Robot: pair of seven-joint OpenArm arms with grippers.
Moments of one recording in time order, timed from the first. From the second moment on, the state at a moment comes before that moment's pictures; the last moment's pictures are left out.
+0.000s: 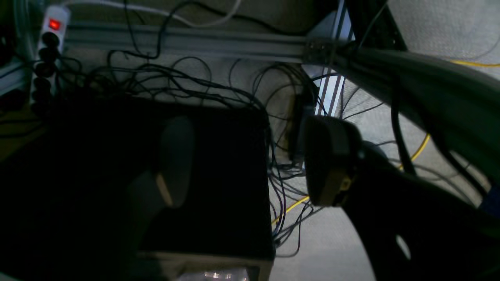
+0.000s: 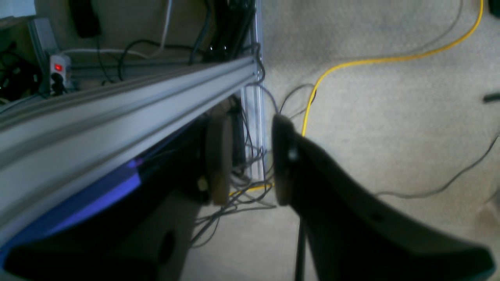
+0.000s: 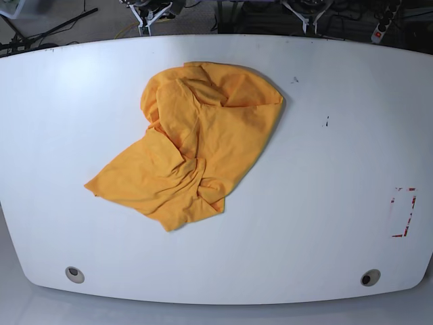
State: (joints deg) left arm 15.4 -5.9 1.8 20.4 -8.3 -2.6 -5.7; right arm -14.2 6.5 6.5 20.5 2.3 24.2 5.5
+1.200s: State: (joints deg) left arm 60.9 -6.3 -3.7 85.2 -8.3 -2.6 -4.7; right arm -54.6 7.4 6.8 86.4 8.8 24.6 -11.1
